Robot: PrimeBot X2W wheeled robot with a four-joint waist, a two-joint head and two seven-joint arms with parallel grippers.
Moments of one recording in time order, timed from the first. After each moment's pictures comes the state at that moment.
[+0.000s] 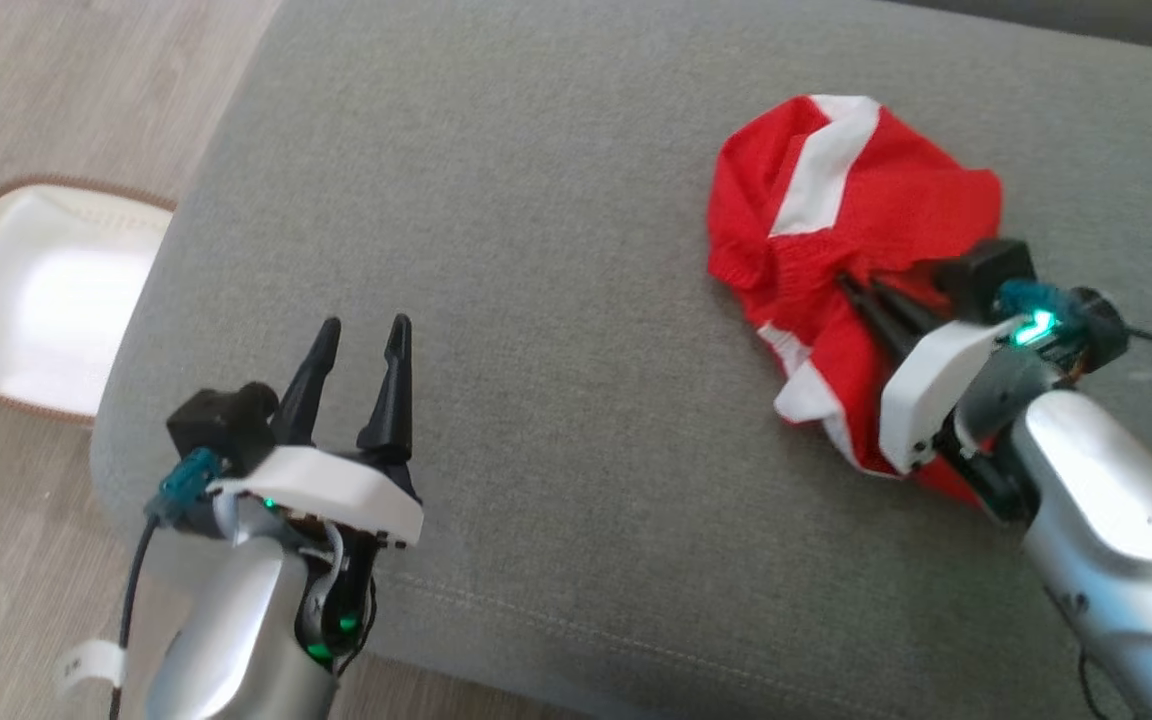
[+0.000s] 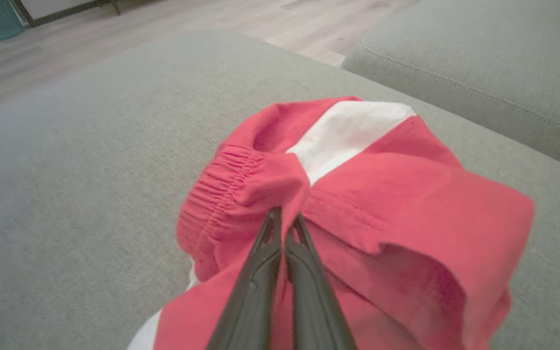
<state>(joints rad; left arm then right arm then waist) -0.27 0.09 -0.33 0.36 -0.45 0.00 -0.25 -0.54 -0.36 0.56 0.49 0.40 0.12 0.14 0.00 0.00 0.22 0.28</state>
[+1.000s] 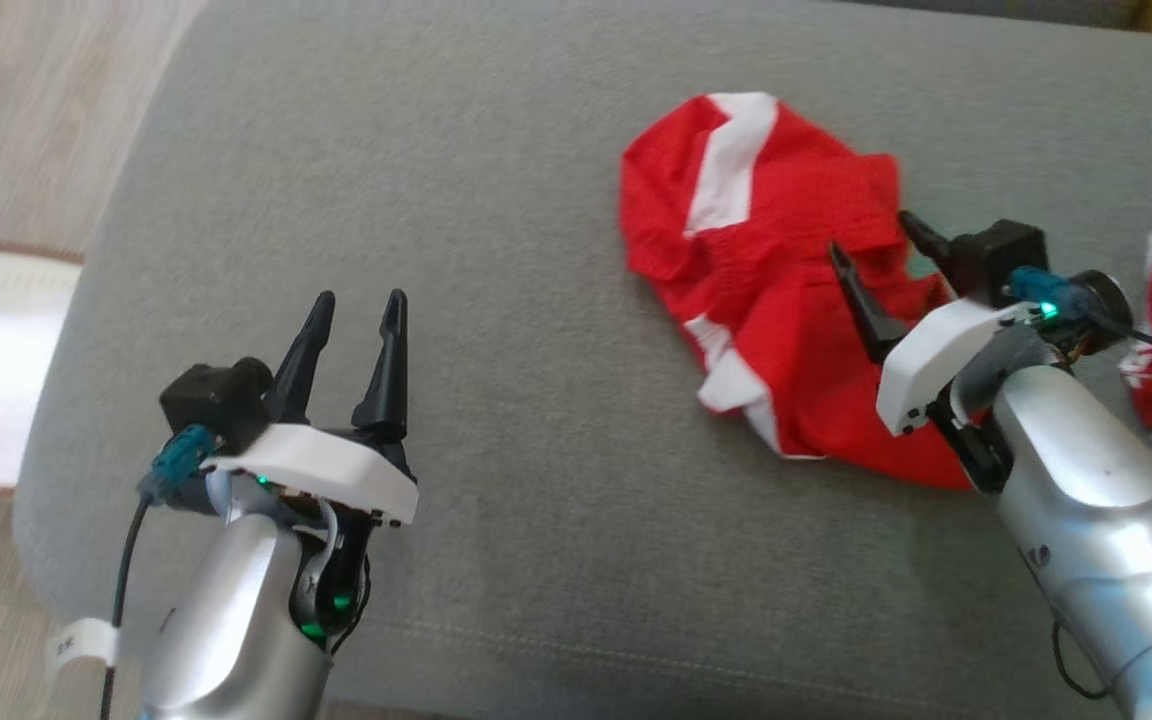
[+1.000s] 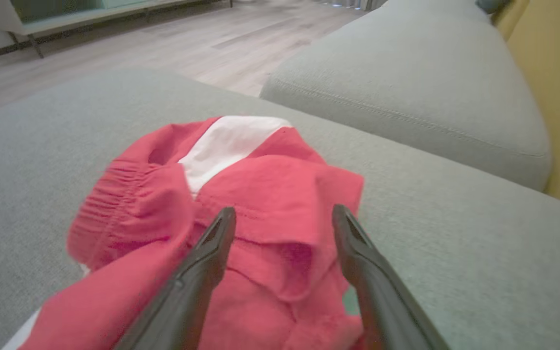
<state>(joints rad) -0.31 0.10 -0.32 0.38 -0.44 -0.01 -0.25 -0.69 -0.26 0.53 0.85 0.33 0.12 -0.13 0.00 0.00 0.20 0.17</state>
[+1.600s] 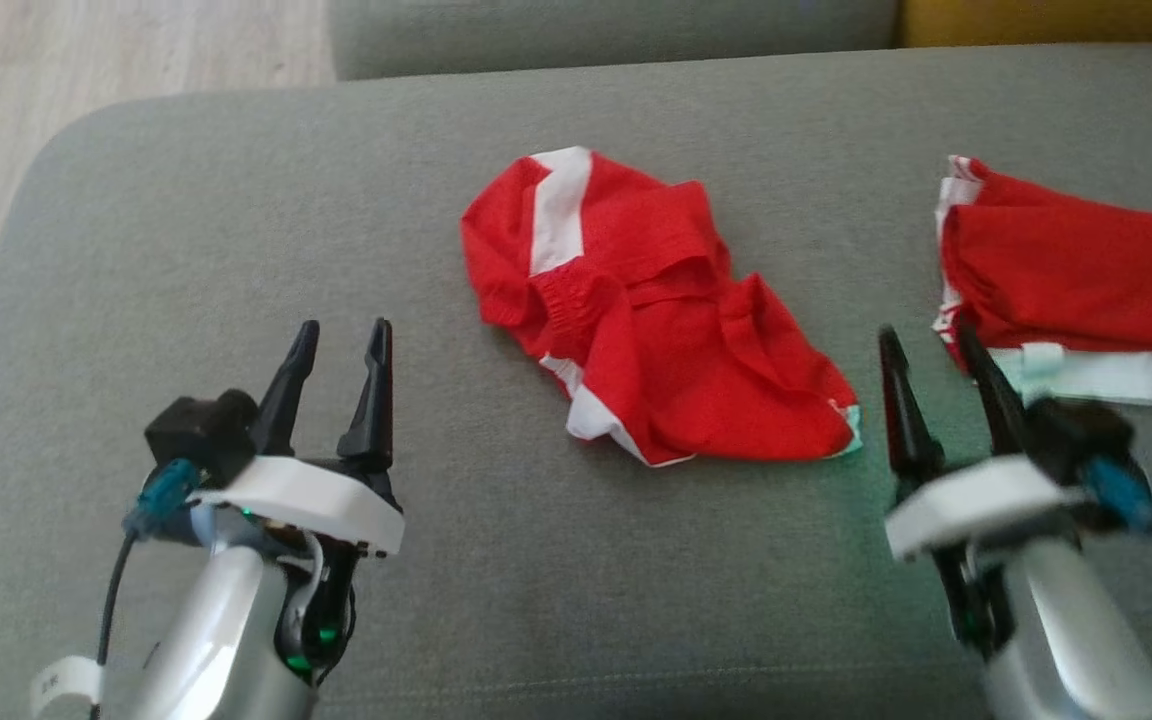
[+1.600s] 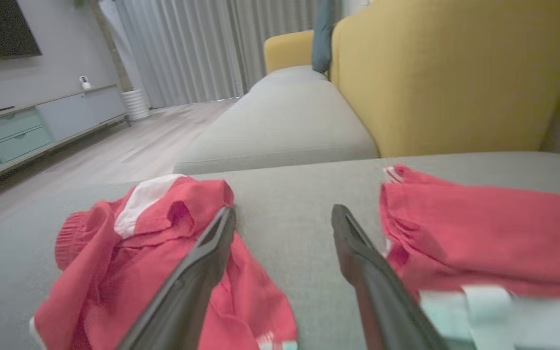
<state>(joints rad) -0.25 0.13 -0.31 0.32 -0.44 0.00 -0.25 -0.30 -0.09 0.11 0.50 0.20 0.12 -0.21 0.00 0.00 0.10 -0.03</state>
